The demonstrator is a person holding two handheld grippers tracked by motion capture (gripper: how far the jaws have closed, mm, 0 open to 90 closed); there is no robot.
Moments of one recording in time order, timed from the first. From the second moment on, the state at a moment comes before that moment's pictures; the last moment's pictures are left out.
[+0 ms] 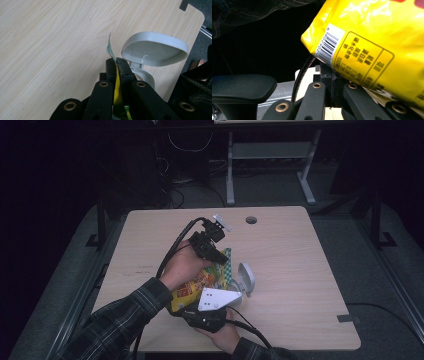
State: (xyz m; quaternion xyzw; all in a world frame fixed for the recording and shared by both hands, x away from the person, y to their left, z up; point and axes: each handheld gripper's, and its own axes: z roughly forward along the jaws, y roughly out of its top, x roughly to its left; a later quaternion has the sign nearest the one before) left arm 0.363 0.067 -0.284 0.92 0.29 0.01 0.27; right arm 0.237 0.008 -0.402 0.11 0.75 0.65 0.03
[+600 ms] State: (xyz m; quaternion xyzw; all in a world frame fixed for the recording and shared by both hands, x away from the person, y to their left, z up) left arm 0.362 0.063 -0.283 0.92 0.29 0.01 0.26; right arm 0.236 0.006 -0.400 0.11 0.74 0.66 0.04
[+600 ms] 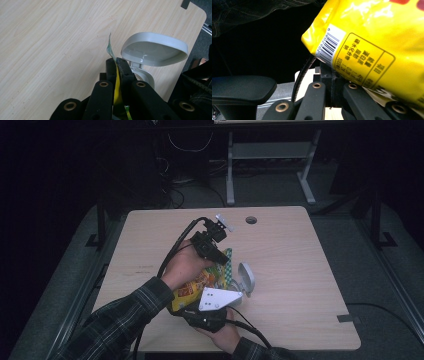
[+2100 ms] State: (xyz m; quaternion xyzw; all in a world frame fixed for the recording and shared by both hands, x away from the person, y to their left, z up) left arm 0.363 0.059 -0.285 0.92 0.29 0.01 0.26; right arm 0.237 0.005 -0.400 0.12 0.74 0.66 0.03
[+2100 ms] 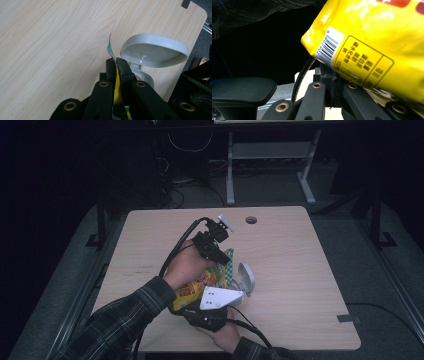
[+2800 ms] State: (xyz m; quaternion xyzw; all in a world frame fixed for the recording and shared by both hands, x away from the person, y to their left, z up) left arm 0.362 0.057 -0.282 0.92 0.29 0.01 0.26; right arm 0.238 0.003 -0.397 0.12 0.74 0.66 0.03
